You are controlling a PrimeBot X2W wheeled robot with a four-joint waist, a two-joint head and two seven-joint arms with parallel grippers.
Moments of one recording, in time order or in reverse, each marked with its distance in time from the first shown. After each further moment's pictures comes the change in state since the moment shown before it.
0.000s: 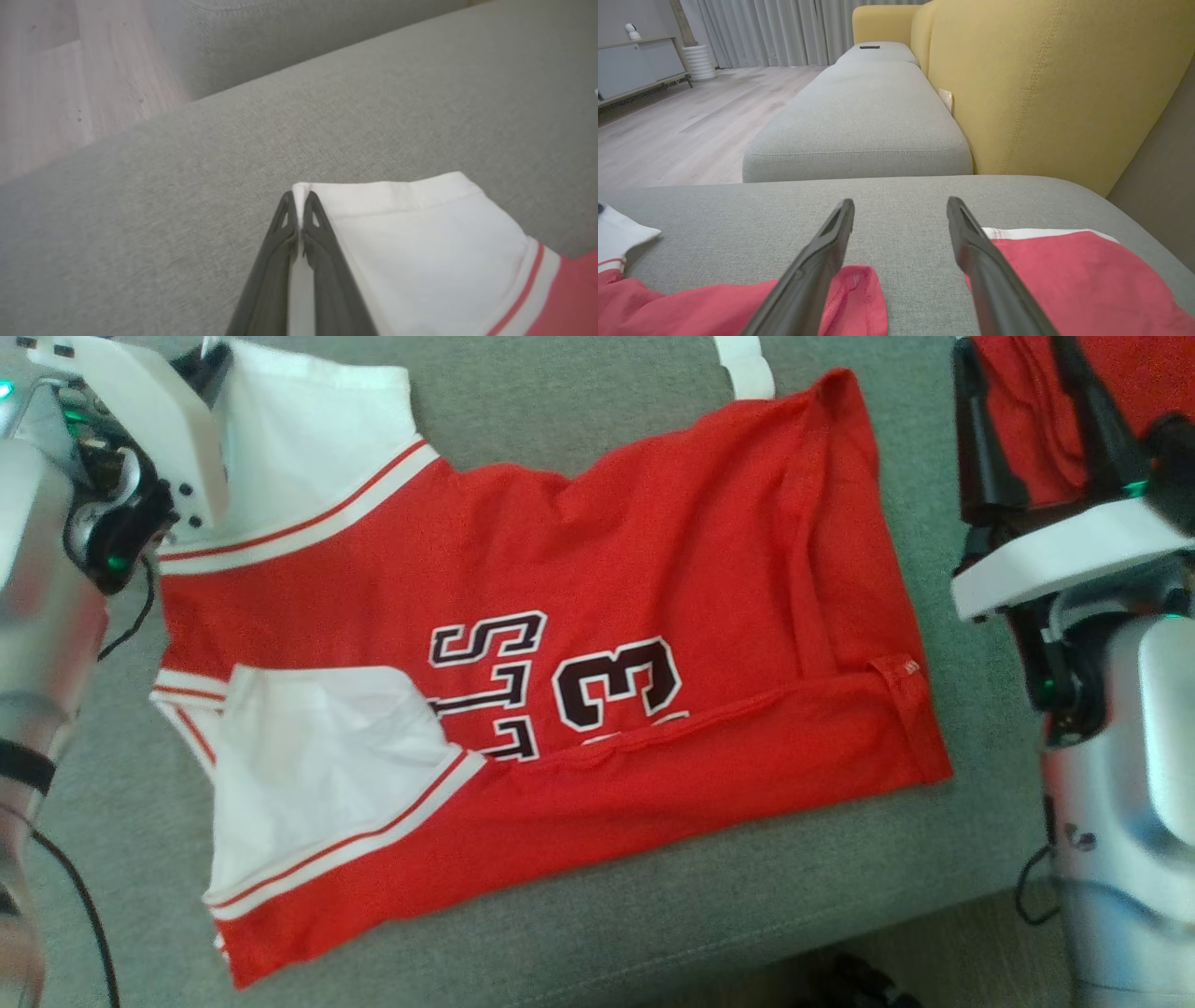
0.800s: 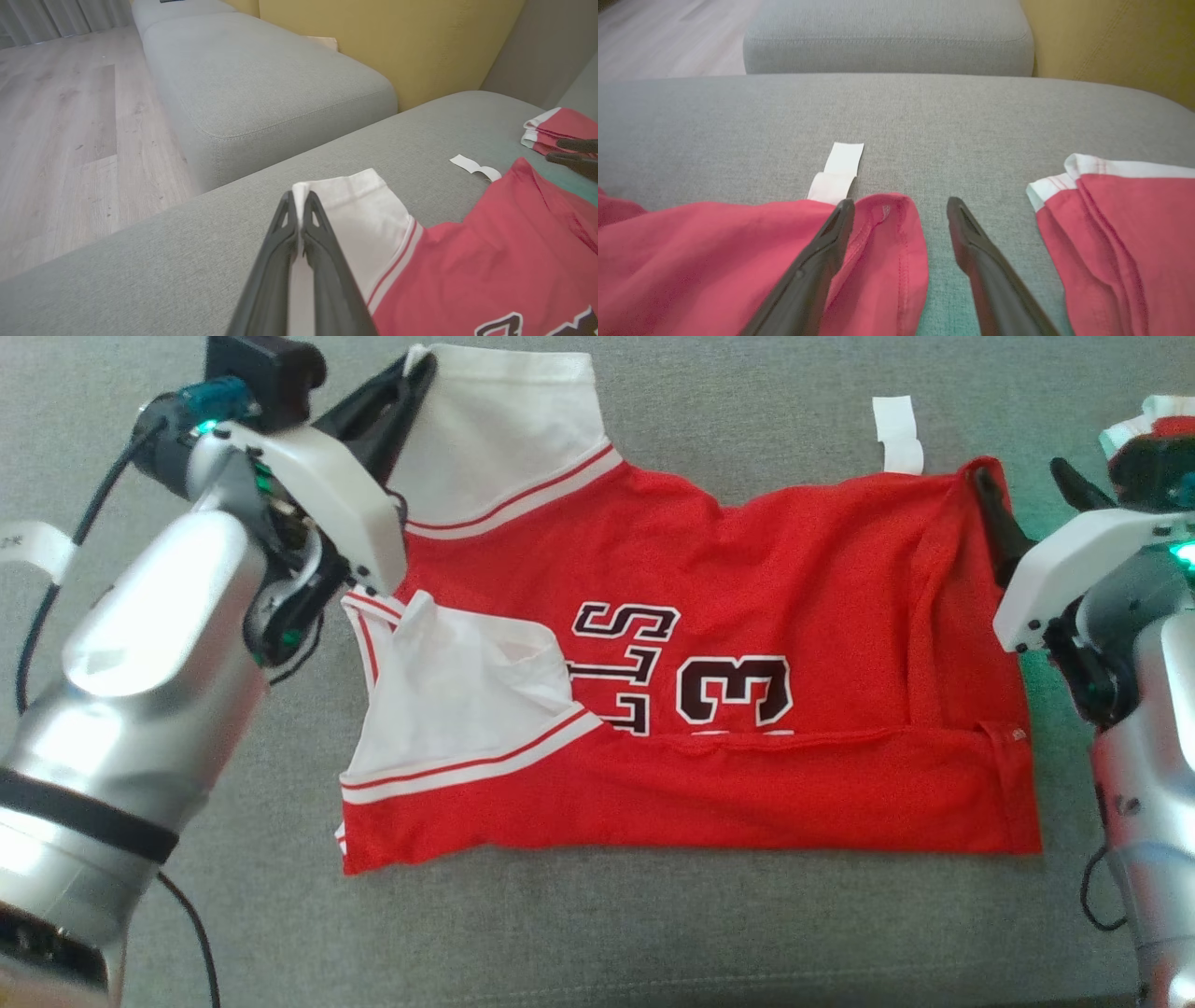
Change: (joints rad) left arm 0.132 -0.077 -0.068 -0.277 0.040 0.024 -0.276; right arm -0.082 -0.146 0.016 0.387 0.044 0.000 0.196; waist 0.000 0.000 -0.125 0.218
